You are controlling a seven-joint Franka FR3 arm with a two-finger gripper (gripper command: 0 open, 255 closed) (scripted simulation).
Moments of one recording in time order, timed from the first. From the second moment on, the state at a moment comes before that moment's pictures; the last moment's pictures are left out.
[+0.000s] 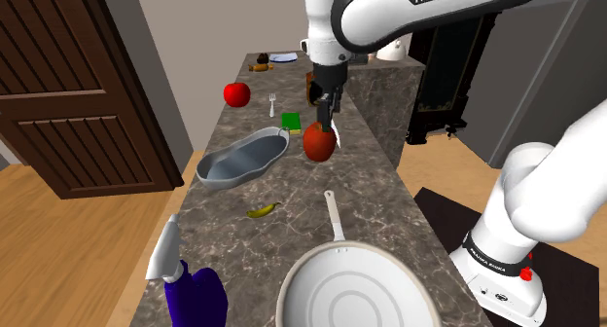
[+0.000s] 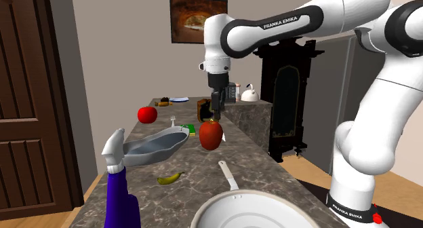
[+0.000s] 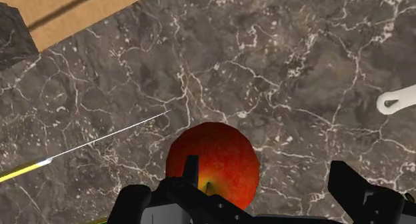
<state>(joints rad) 0.20 -0.34 0.15 -2.13 -0.08 1.78 -0.06</state>
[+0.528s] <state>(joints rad) 0.28 -0.12 0.23 -2.02 -0.12 1.86 -0.18</state>
